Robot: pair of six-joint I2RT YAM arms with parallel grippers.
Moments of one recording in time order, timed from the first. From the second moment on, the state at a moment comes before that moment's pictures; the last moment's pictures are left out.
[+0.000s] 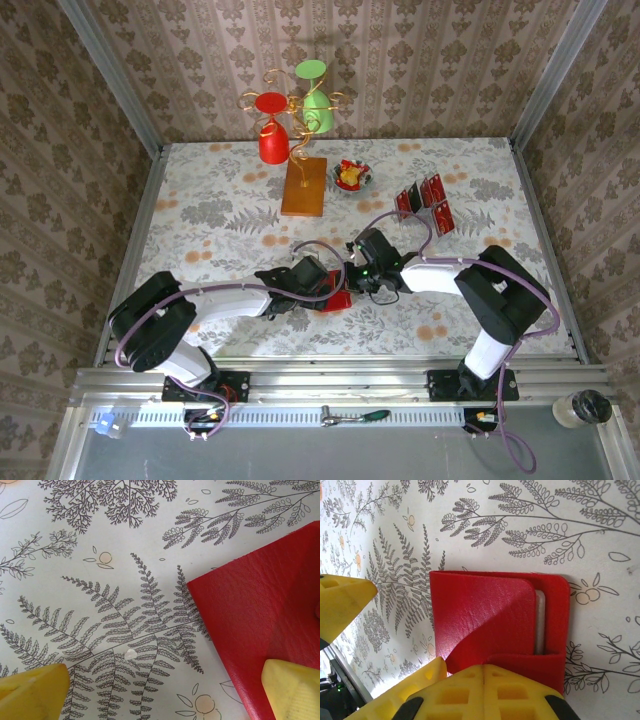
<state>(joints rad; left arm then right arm) -0.99 1.52 0.71 -0.28 -0.33 -0.55 0.64 1.69 0.77 0.01 -0.40 0.76</state>
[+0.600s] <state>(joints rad) -0.70 1.09 0.76 -0.32 -0.44 -0.40 0.45 1.24 0.87 -0.34 -0.30 0.68</state>
